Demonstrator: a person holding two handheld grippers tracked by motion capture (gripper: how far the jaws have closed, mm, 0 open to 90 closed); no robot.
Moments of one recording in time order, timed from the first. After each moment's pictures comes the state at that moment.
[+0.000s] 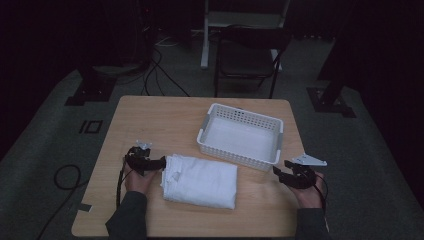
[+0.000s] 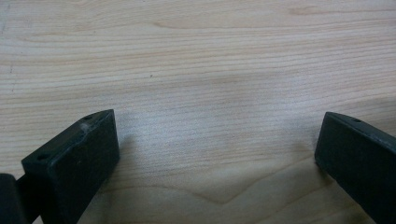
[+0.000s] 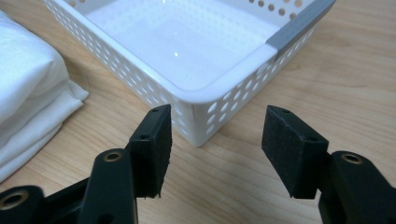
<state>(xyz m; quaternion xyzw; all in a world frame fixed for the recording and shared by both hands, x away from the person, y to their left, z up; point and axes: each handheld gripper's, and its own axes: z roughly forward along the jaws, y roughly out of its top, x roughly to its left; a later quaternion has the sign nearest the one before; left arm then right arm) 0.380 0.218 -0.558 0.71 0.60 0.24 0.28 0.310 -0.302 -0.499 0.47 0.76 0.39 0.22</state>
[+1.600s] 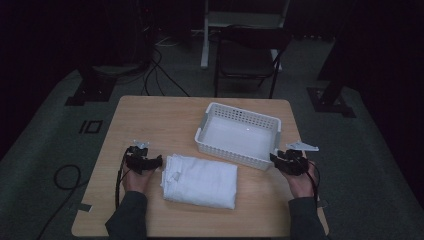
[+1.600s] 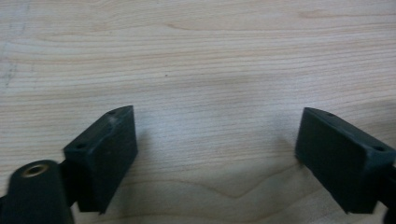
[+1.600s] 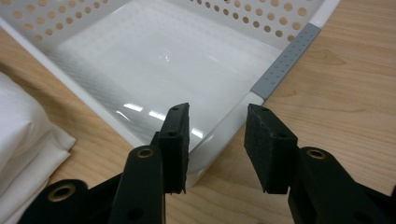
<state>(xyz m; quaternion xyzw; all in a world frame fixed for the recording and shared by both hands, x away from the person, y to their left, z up) 0.378 0.224 -0.553 0.71 0.60 0.24 0.28 0.346 -0.282 -0.486 0.51 0.74 0.37 0.22</state>
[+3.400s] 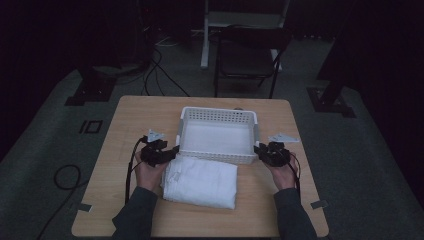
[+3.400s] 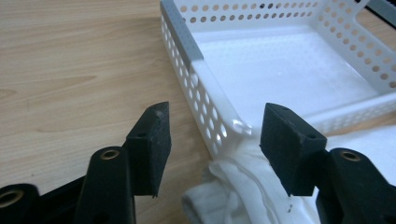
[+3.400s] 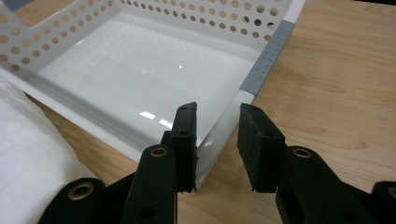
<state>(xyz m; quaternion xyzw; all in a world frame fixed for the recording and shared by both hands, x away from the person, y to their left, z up) 0.367 0.173 -0.485 0.73 0.51 0.19 0.41 0.376 -0.237 -0.490 0.48 0.75 0.41 0.20</state>
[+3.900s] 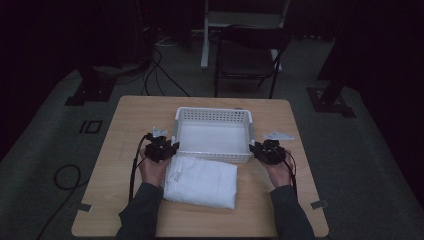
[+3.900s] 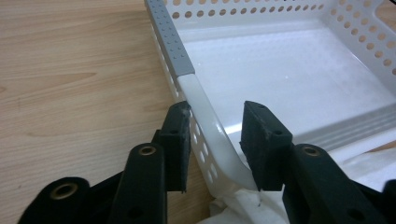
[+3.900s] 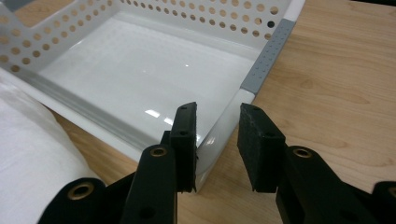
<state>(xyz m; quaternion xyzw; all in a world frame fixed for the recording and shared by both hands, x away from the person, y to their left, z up) 0.386 0.166 -0.495 0.73 0.53 0.18 0.39 0.384 -0.224 -0.489 0.47 0.76 0.41 0.20</state>
